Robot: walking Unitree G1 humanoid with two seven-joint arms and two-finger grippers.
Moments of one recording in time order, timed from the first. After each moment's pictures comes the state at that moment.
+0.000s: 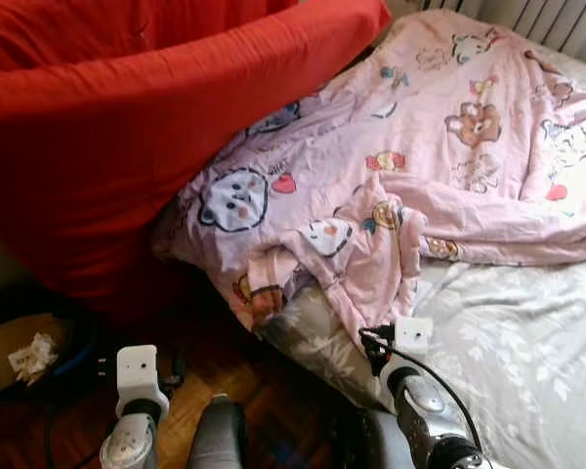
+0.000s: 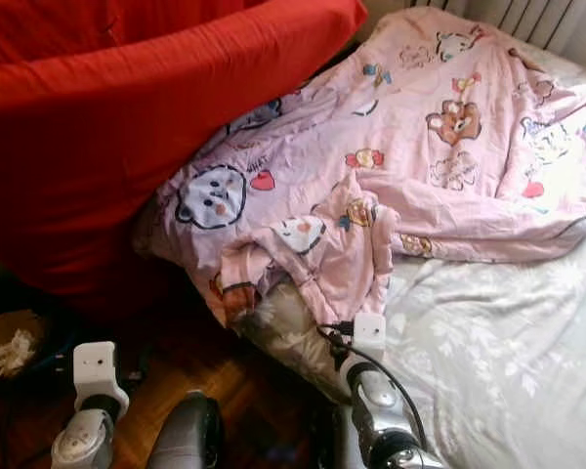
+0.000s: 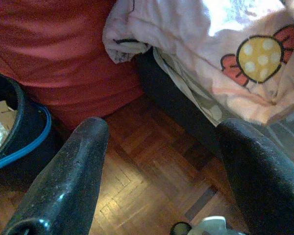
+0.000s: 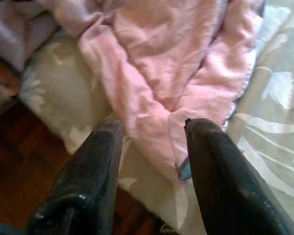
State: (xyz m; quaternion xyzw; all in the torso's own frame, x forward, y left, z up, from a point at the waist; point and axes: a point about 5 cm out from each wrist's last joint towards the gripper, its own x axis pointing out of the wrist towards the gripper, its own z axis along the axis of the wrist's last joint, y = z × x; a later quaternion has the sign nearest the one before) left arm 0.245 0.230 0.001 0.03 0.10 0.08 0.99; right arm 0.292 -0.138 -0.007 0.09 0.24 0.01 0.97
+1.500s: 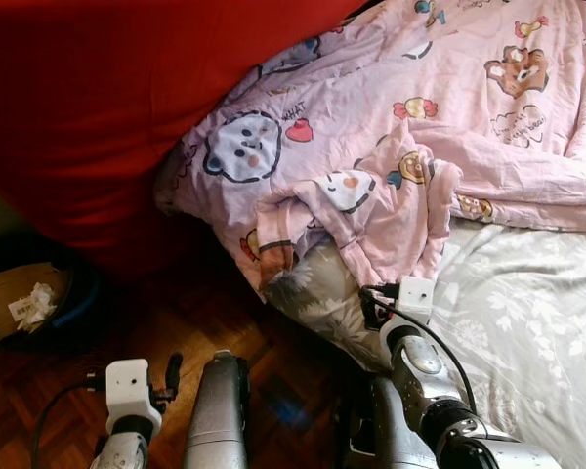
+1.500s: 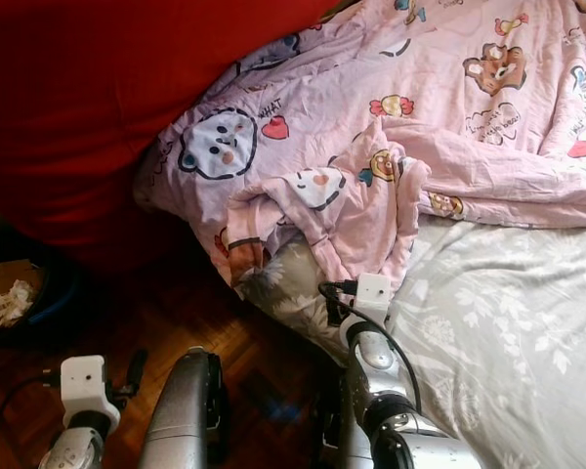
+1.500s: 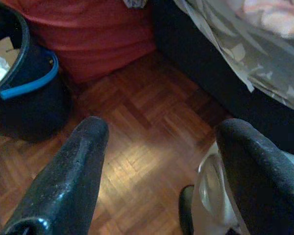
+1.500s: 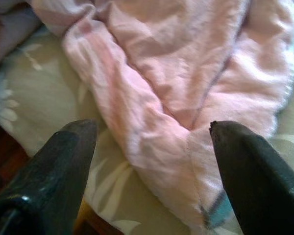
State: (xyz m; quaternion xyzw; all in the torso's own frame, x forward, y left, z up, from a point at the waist) left arm 0.218 0.232 0.002 0.03 0.10 0.08 0.99; right arm 0.327 -0.140 0.032 0.08 0.16 -0.03 0.98
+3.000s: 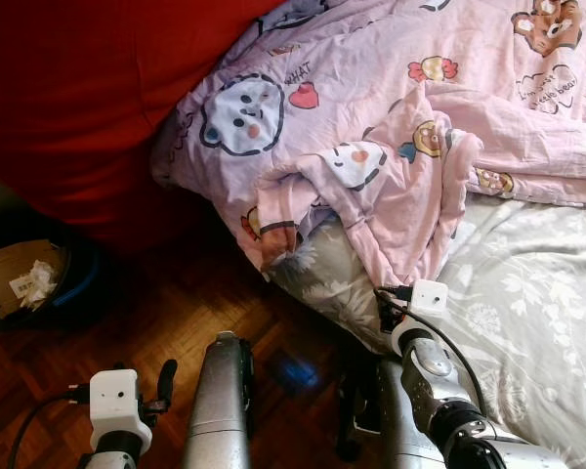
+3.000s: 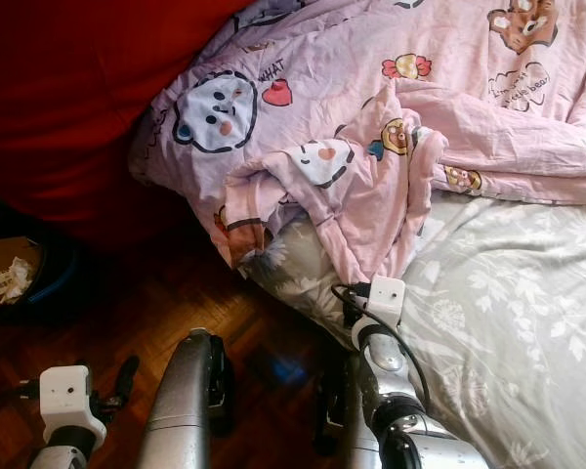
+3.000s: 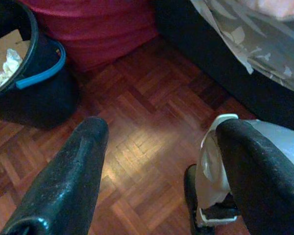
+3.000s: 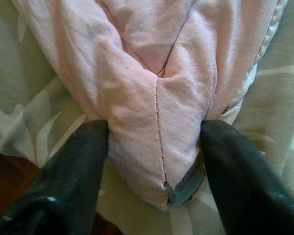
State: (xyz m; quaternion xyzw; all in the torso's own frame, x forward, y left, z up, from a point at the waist) left arm 0.189 0.229 0.036 0.04 0.09 0.08 0.99; right arm 0.323 -0.148 0.026 0.09 0.18 -0.04 0.98
